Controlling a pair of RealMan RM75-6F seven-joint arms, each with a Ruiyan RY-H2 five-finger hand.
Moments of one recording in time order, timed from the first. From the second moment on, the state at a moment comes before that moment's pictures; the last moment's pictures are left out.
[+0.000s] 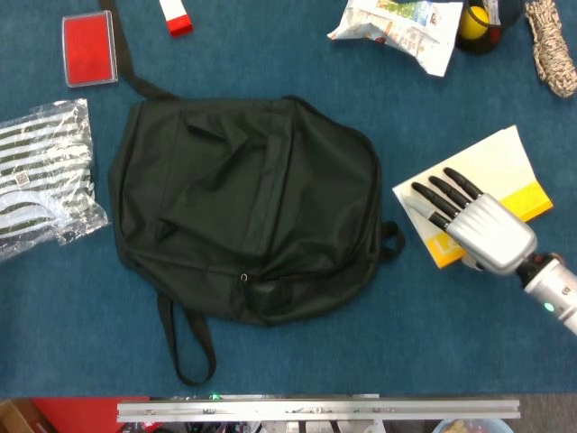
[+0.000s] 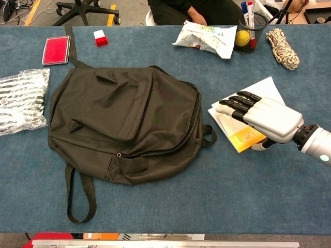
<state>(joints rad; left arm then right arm) 0.02 -0.98 0.02 -1.70 1.54 1.55 0.00 0.47 -1.55 -0.11 -1.16 -1.78 1.13 -0.18</state>
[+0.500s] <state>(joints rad) 0.01 -0.98 0.01 -1.70 1.53 1.54 0.01 0.50 -1.57 -0.04 -1.18 -1.70 1.11 -0.19</state>
